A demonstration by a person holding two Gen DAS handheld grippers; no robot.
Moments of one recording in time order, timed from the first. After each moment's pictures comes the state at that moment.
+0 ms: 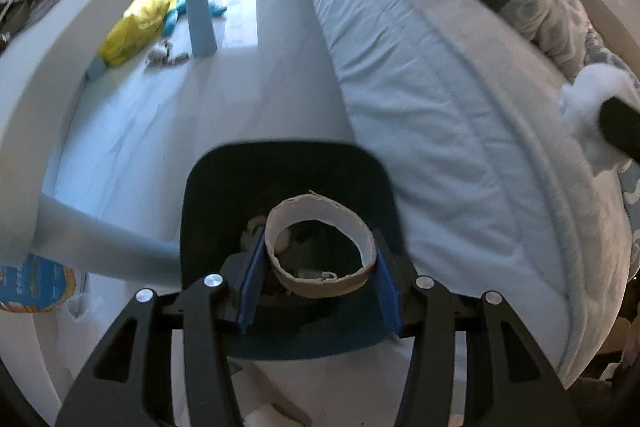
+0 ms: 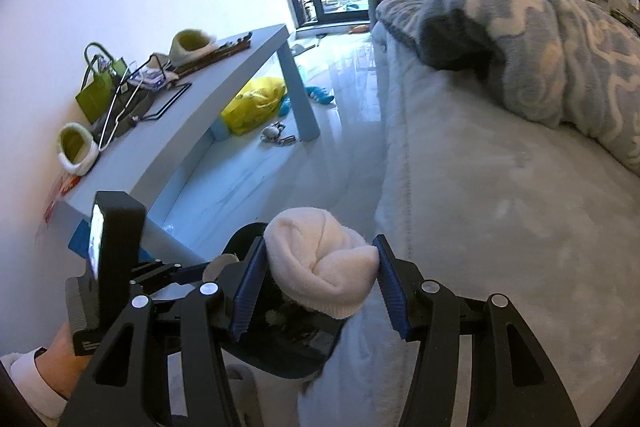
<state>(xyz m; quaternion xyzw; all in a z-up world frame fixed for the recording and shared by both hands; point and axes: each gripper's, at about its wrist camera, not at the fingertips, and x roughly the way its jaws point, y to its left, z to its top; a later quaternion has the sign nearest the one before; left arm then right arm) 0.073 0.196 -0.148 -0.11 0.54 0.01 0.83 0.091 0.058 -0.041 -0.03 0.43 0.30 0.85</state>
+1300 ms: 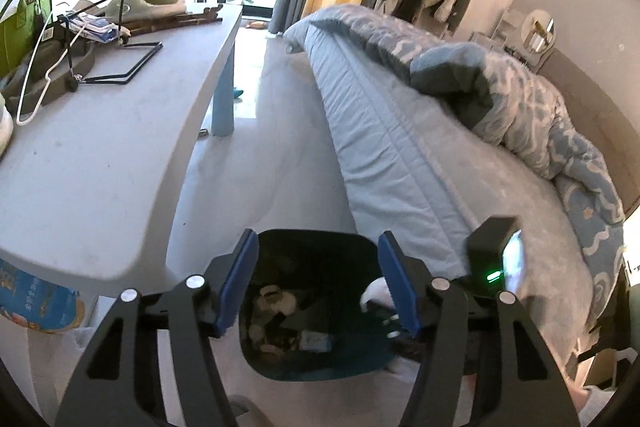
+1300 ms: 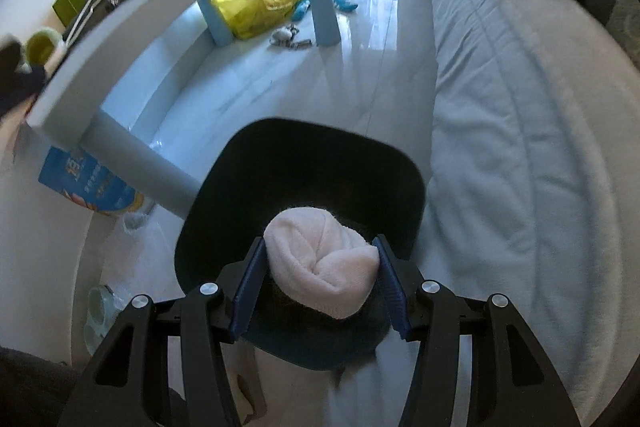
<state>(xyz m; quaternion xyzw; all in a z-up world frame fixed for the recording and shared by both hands) 0.023 0.257 -0.048 -0.15 0.38 0.01 0.91 0.084 0.143 -0.167 -0.11 0.54 0.31 0.78</state>
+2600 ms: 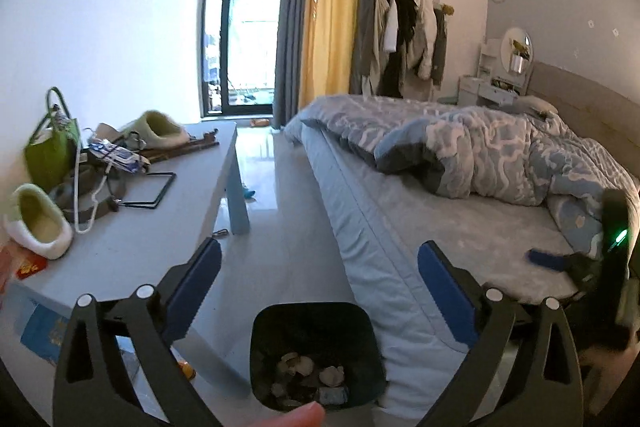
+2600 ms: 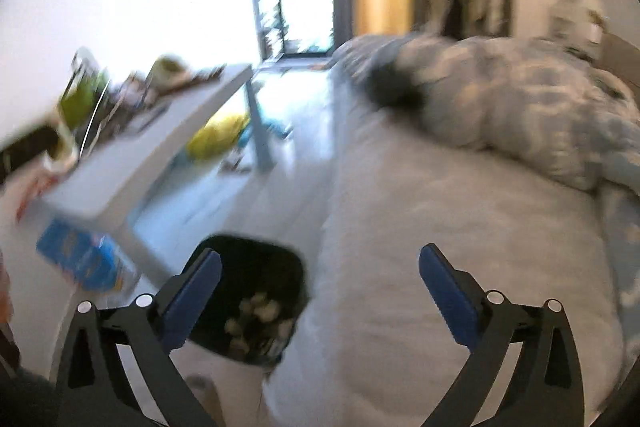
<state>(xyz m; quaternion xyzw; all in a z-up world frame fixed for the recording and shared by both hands) -0.040 0.169 0.049 -0.04 0.24 0.06 0.97 0.017 -0.022 0.015 -0.04 0.32 0.20 0.92</state>
